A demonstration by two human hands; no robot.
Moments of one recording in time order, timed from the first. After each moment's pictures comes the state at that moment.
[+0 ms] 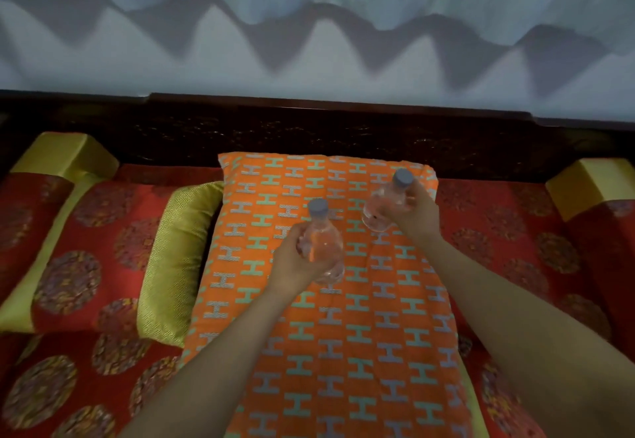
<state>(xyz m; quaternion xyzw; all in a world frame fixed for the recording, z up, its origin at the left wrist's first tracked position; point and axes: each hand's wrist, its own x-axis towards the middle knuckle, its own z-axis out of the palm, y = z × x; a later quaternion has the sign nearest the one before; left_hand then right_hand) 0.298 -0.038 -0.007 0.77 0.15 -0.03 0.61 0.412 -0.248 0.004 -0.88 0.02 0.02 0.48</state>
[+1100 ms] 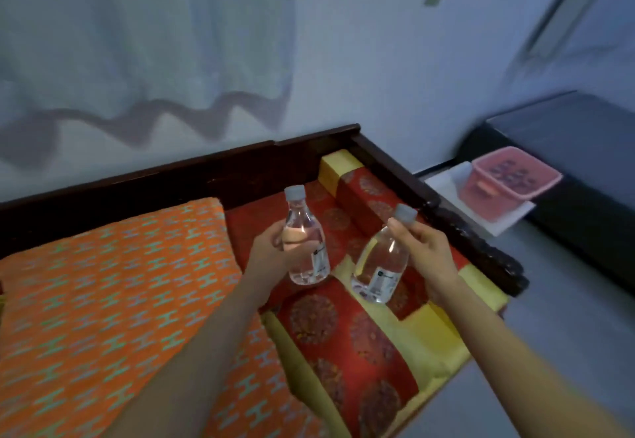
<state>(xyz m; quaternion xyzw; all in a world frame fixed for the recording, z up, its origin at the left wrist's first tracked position) 0.195 -0.327 0.159 0.68 -0.12 -0.15 0.70 0.092 -0.556 0.204 -0.75 0.20 -0.17 0.60</state>
